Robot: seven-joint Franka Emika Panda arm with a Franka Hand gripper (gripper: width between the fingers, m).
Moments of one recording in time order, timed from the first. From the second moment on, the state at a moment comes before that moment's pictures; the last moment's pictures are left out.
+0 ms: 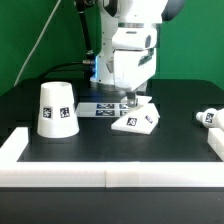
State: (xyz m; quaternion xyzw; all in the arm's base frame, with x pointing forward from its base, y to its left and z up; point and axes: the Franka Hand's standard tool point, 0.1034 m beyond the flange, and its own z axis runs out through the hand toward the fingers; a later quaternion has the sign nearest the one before) arm 0.405 0.017 0.049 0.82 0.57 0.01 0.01
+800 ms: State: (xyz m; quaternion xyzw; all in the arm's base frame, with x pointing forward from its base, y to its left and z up) arm 0.485 0.031 0.051 0.83 0.56 0.02 0.02
